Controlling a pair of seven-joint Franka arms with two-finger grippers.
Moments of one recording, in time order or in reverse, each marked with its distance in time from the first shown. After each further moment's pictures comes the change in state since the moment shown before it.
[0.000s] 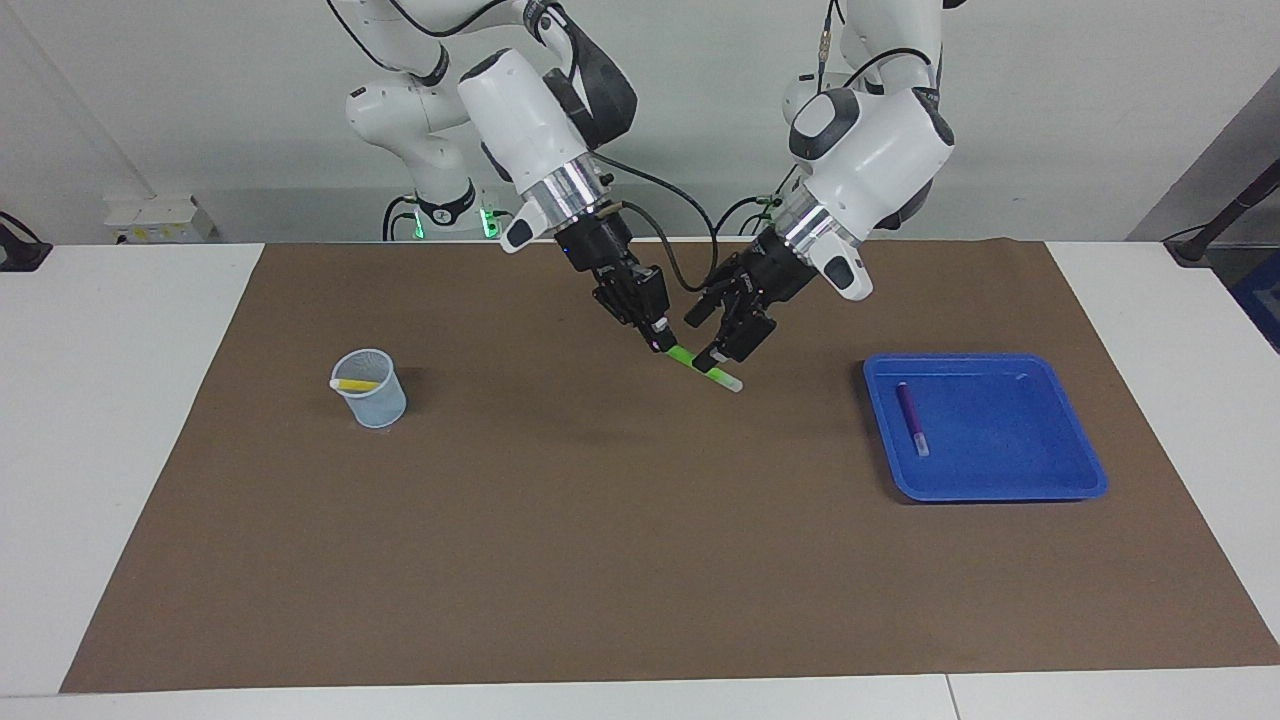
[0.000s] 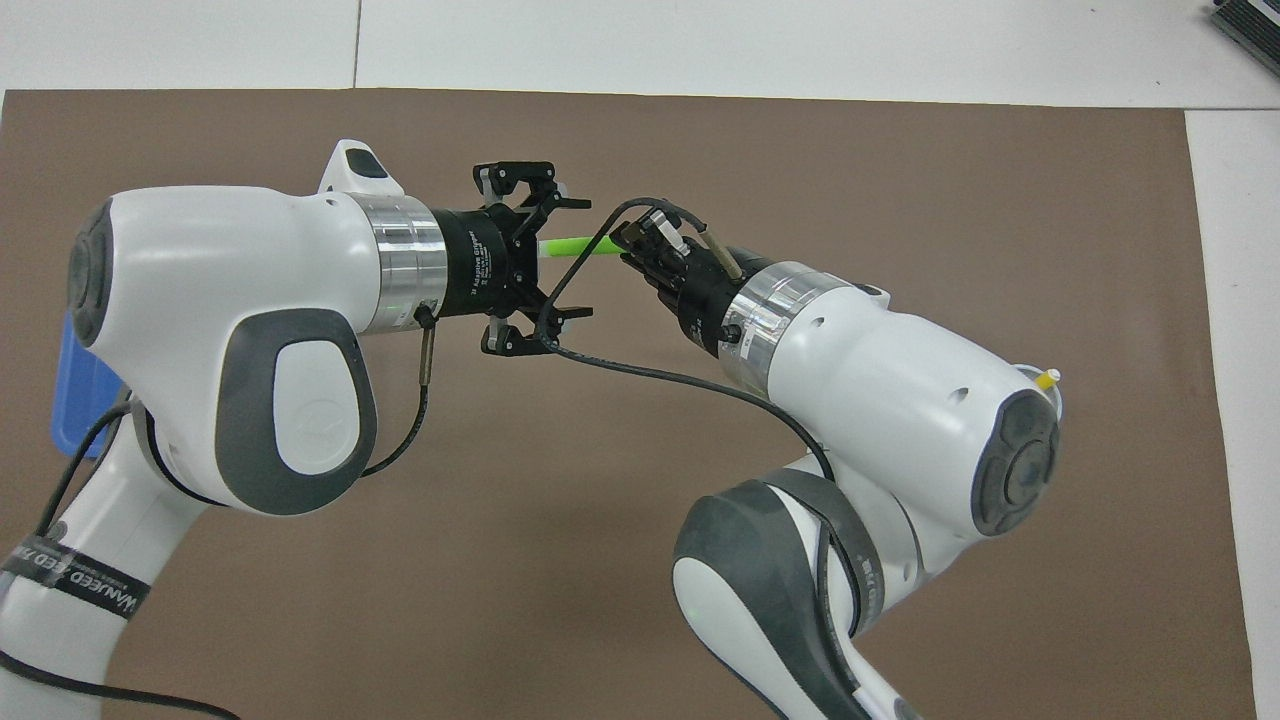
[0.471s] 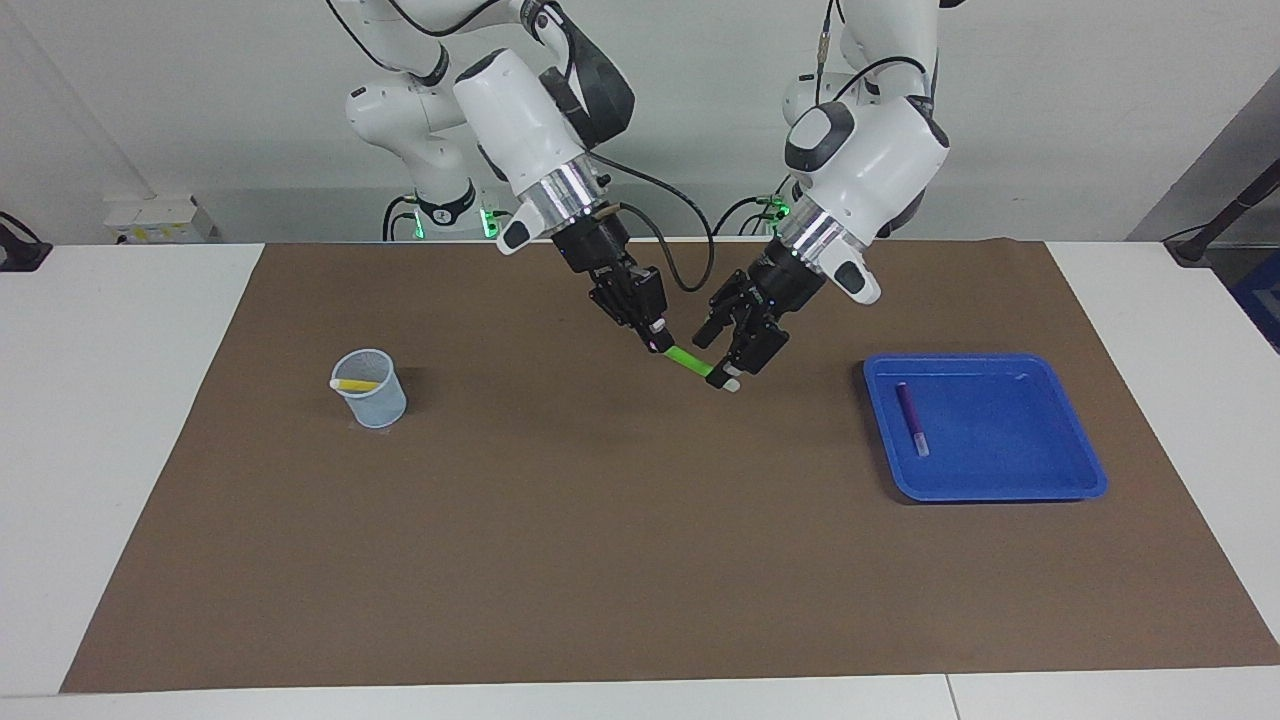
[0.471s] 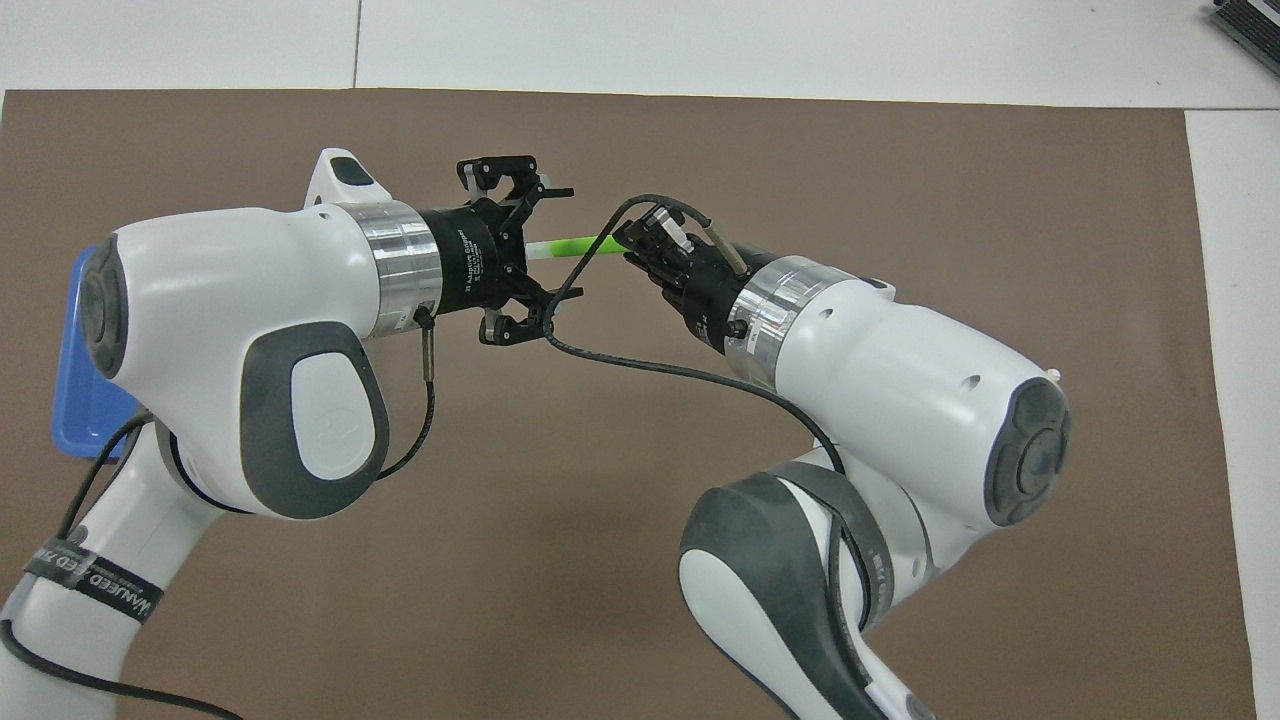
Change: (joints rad) left arm -0.002 -0.001 -0.001 -0.051 0.000 0.129 0.000; right arm -0.003 0.000 -0.005 0.013 0.027 -0.028 -0.045
